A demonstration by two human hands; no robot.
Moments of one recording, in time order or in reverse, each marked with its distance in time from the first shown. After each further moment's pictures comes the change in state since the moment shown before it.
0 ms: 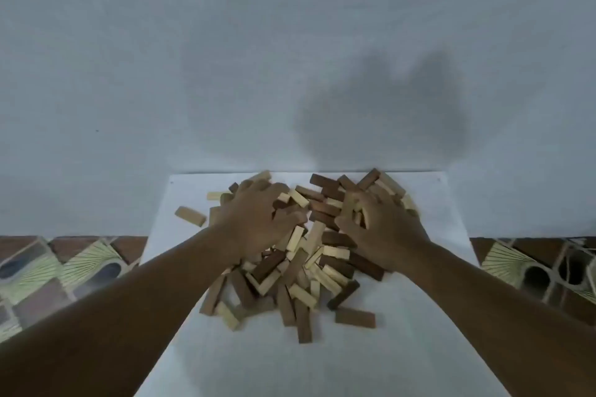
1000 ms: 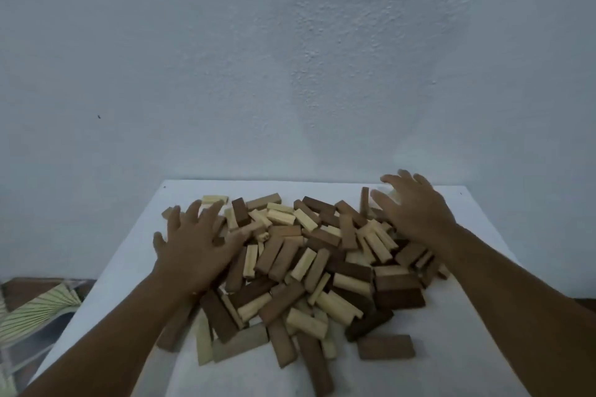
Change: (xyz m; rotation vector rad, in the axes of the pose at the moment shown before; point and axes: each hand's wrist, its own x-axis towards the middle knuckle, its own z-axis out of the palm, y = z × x) left_hand -0.007 -0.126 0.108 -0.051 0.418 -0.203; right_hand 0.066 0.064 0.057 0.052 0.408 -0.097
